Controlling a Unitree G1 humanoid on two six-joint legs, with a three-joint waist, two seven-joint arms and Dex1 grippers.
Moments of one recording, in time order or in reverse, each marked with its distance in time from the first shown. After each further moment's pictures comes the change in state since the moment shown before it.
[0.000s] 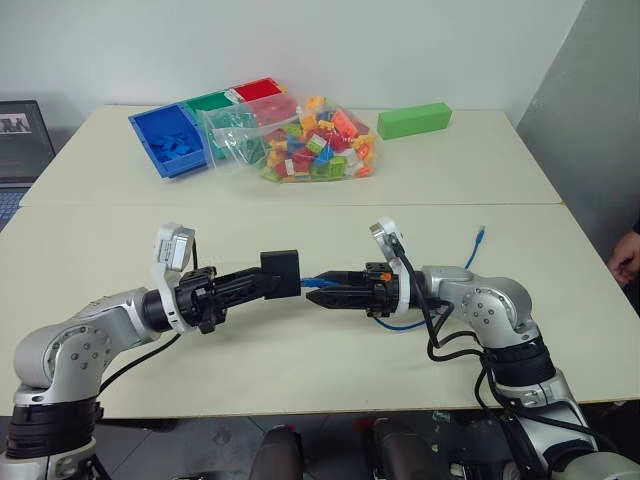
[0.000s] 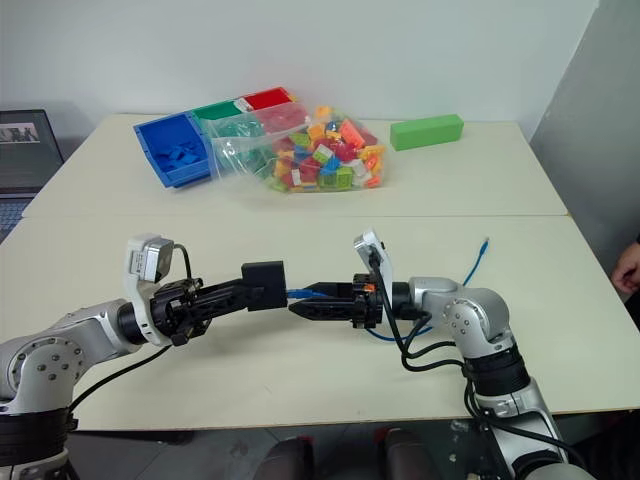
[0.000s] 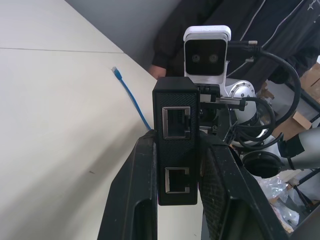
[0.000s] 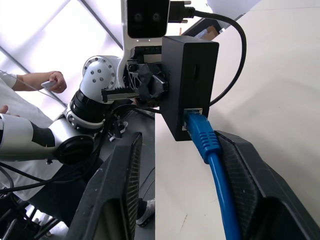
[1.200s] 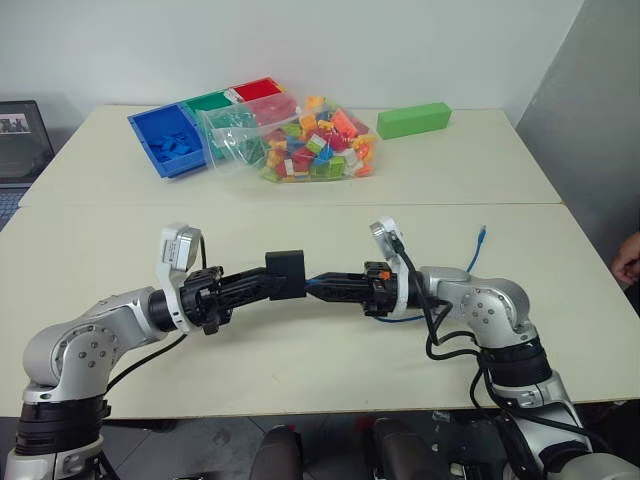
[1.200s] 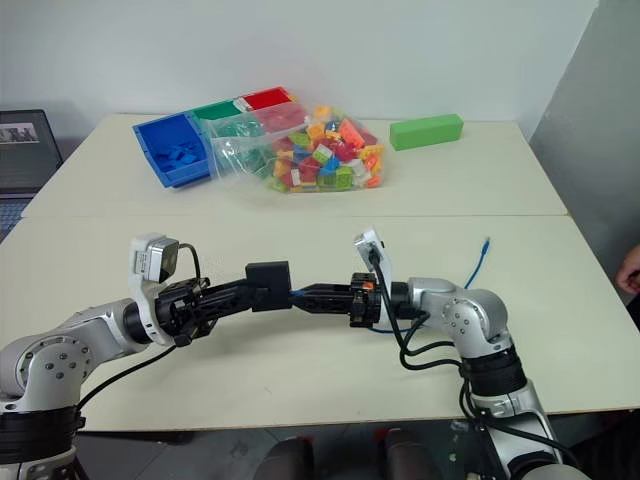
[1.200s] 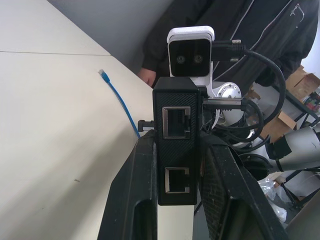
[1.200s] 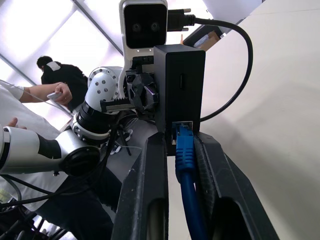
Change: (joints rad) left arm -0.011 -0.018 -0.010 0.001 -0.006 0.004 -0.019; right arm 0.000 0.014 -0.024 0.006 0.034 0.031 -0.018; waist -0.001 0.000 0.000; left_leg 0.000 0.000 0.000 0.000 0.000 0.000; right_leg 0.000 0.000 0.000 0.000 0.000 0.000
